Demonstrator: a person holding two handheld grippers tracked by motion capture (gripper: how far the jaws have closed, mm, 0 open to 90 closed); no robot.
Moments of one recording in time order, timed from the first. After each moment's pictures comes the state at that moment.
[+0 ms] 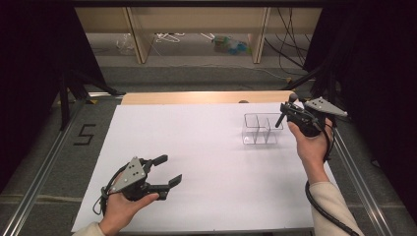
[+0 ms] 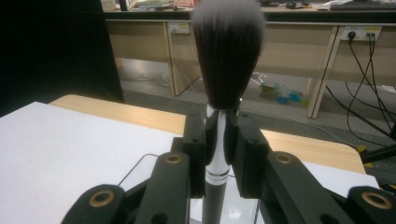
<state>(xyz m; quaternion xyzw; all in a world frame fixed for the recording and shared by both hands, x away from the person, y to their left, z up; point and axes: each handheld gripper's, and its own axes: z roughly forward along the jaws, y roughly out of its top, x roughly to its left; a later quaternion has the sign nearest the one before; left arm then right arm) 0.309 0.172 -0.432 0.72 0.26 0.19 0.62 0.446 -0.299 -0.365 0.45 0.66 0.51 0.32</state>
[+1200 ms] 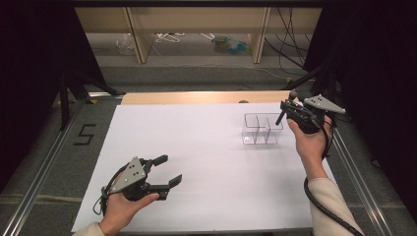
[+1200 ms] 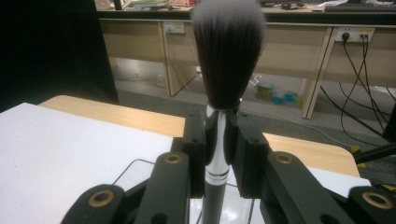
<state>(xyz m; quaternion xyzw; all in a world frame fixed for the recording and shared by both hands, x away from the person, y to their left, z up) 0.308 0.171 -0.433 0.72 0.27 0.19 0.62 0.456 -0.300 -0.366 0.45 0.66 0.51 0.33</state>
